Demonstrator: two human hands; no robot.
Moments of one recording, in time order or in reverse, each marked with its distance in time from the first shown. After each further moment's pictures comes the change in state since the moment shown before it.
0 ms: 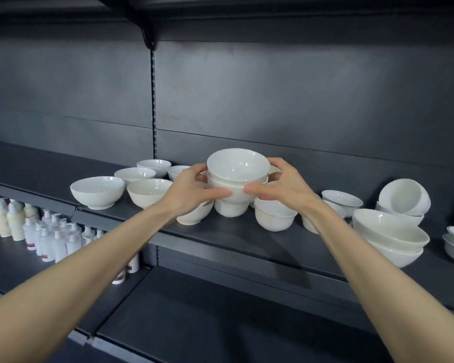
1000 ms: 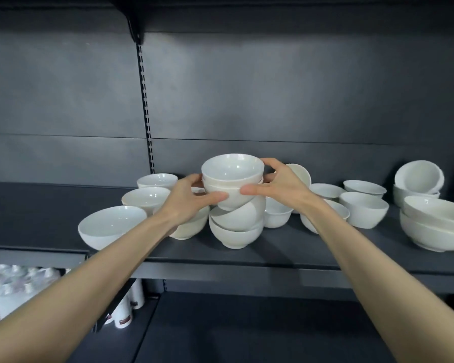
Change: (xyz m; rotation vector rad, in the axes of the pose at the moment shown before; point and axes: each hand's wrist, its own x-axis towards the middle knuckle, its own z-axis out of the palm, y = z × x) left_hand 0.067 -0.104 -0.114 -0.118 -0.159 -0.031; right_hand 0.079 -0.017 0.127 -0.101 0.164 0.156
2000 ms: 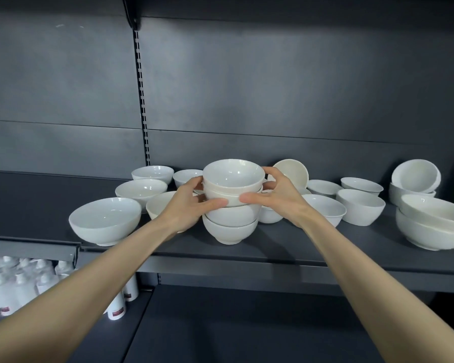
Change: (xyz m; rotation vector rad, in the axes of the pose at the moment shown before) left_hand -0.003 -0.025 0.015 -0.130 -0.074 0.005; right_hand -0.009 0.030 0.010 0.091 0.016 0.064
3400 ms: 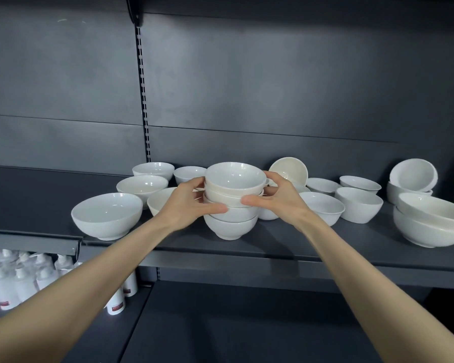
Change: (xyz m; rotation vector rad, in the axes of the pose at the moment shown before) left_hand 0.000 -0.009 -0.006 0.005 -0.070 0.013; right_hand -0.011 0.007 0.002 0.011 -0.003 0.023
